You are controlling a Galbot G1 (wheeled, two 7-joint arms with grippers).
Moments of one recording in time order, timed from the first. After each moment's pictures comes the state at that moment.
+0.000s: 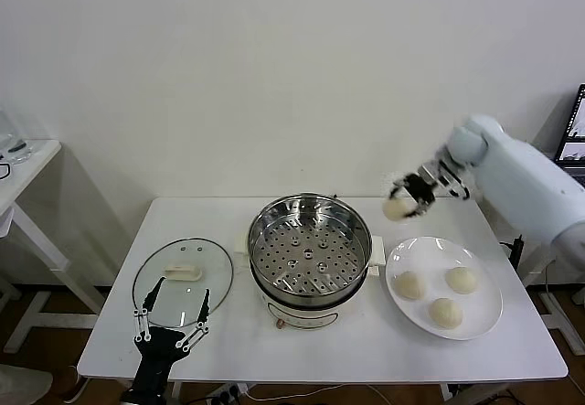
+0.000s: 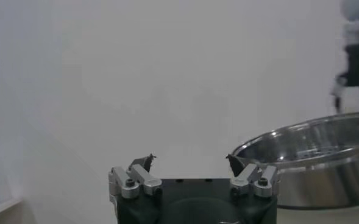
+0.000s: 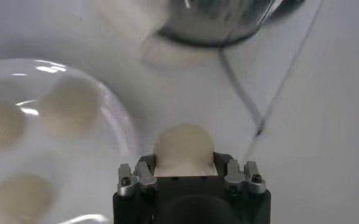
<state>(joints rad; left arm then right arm) 1.83 -1.28 -0.51 -2.17 0.15 -0.30 -0.14 0.35 0.97 -0.75 1.00 -0.22 0.56 -1.25</state>
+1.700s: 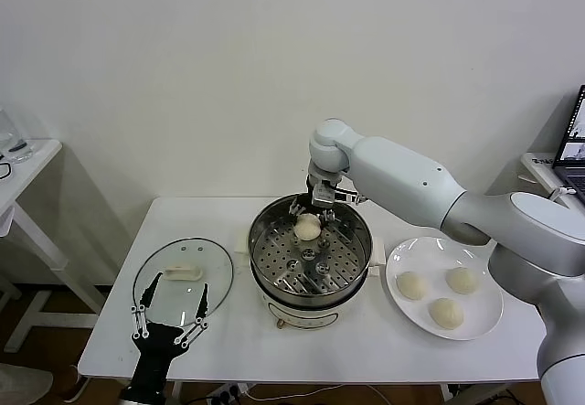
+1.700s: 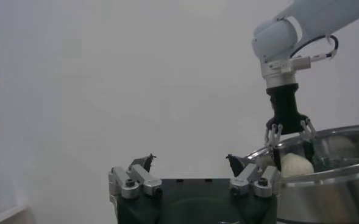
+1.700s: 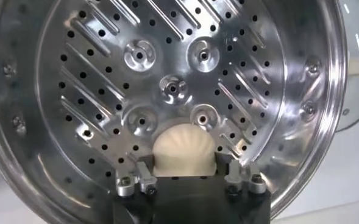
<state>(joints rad) 1.81 -1.29 -0.50 -2.17 0.15 -0.32 -0.15 0.31 1.25 -0.92 1.03 -0.37 0.70 -1.24</state>
